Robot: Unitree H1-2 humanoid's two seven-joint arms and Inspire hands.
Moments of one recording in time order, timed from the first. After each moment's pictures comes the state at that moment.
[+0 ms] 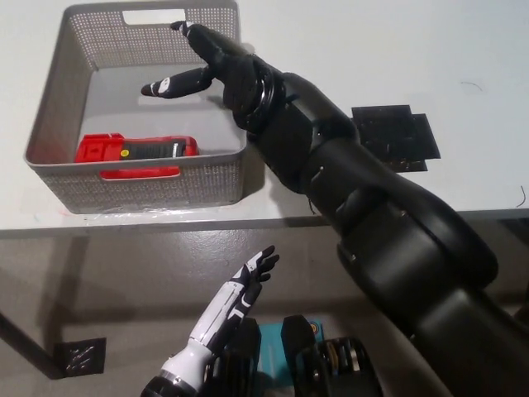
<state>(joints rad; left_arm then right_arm) -0.16 0.06 -0.22 0.30 0.11 -0.42 -0.14 -1.51 0.18 0.38 1.45 -0.30 0.07 0.00</state>
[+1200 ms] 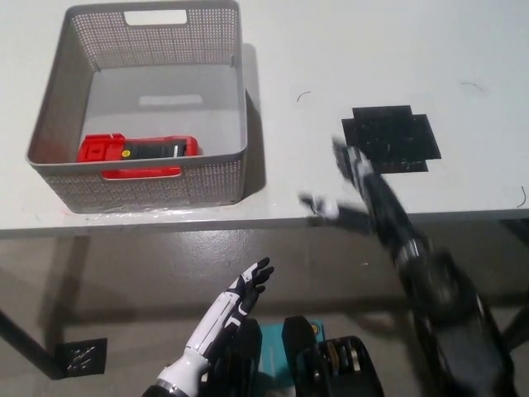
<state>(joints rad) -0.14 0.07 -0.22 0.33 0.12 -0.41 -0.14 -0.42 -0.04 0.10 0.33 -0.10 -0.01 0.11</state>
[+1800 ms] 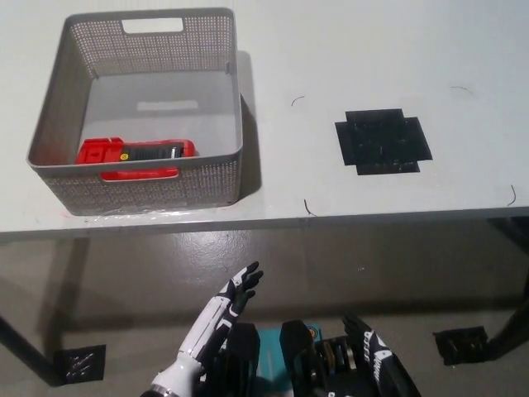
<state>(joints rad) -0.13 0.05 -0.17 0.36 0.12 -0.42 -0.13 0.11 -0.04 0.23 0.11 -0.06 -0.26 0.14</state>
